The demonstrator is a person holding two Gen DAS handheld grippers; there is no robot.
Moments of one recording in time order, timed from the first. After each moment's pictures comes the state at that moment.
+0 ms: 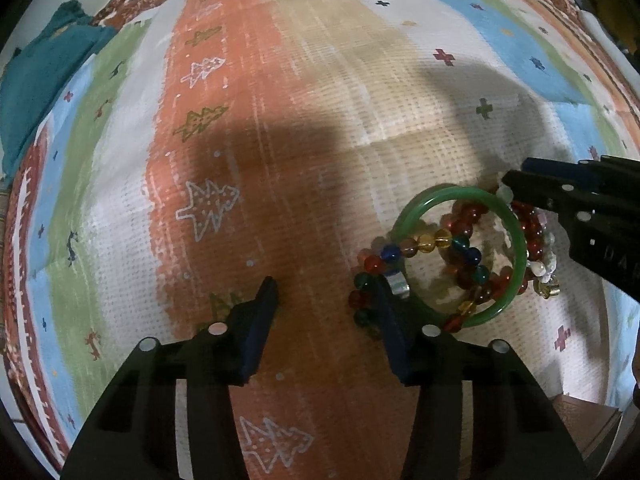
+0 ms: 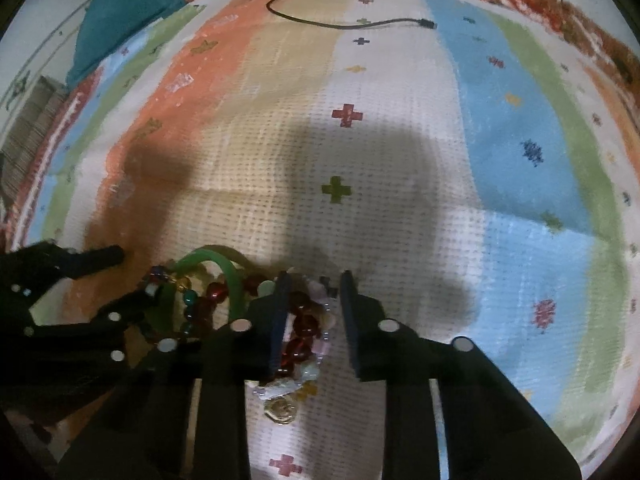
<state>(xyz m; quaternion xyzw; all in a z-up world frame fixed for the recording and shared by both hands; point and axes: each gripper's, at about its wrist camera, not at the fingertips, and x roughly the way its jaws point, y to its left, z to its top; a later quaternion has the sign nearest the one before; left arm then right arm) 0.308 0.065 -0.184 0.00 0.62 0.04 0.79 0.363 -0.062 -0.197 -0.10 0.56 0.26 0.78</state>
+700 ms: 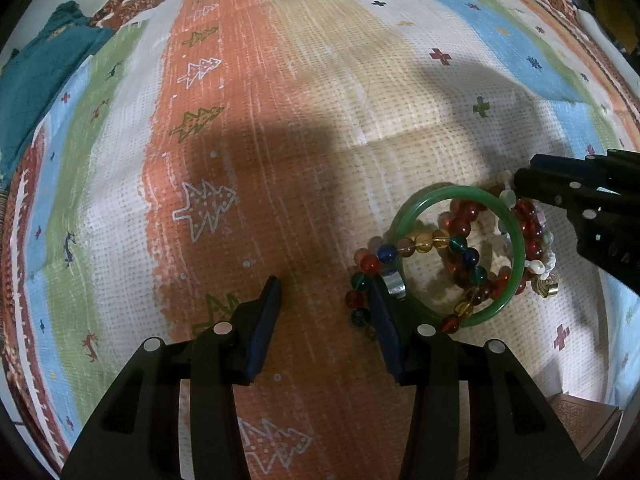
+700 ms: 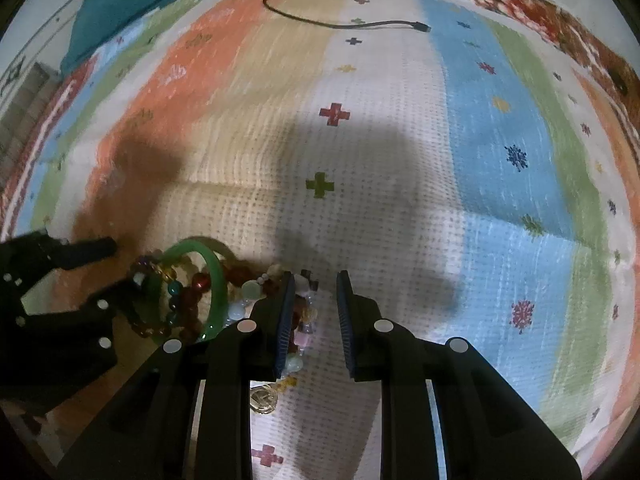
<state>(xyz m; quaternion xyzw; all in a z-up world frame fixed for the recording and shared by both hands) 0.310 0.066 -0.184 0.00 0.62 0.04 0.79 0.356 -0.059 -0.195 -0.15 0.56 0.24 0.78</state>
